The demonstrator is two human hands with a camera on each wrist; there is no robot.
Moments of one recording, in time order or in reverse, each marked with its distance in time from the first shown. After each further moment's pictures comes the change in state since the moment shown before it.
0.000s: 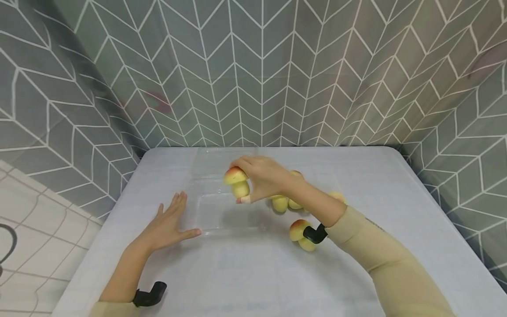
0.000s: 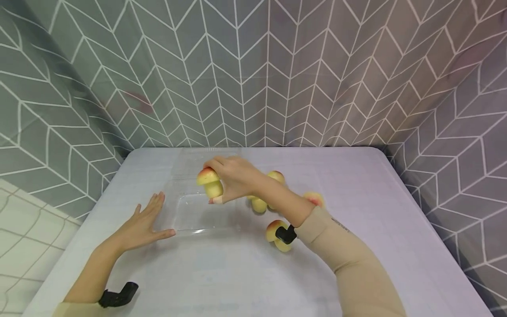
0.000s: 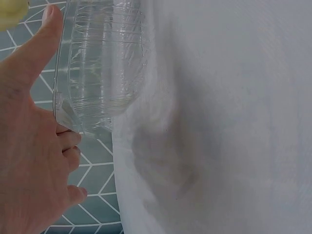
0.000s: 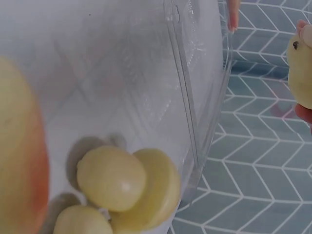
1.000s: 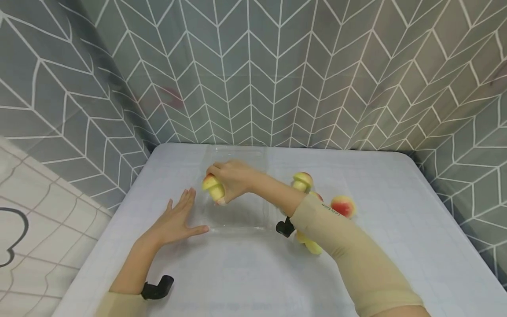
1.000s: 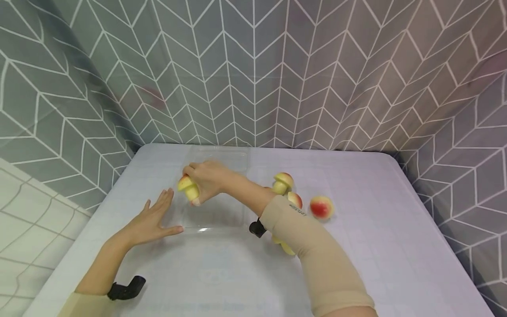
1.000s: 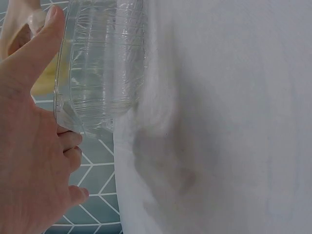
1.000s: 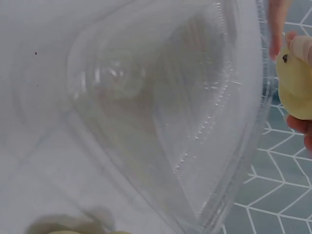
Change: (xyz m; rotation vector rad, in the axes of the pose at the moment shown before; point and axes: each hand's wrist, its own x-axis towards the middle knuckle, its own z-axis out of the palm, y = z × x) left_hand -0.002 -0.004 0.000 -0.011 -0.024 -0.013; right_hand 0.079 -0.015 0.059 -0.041 -0.299 -0.053
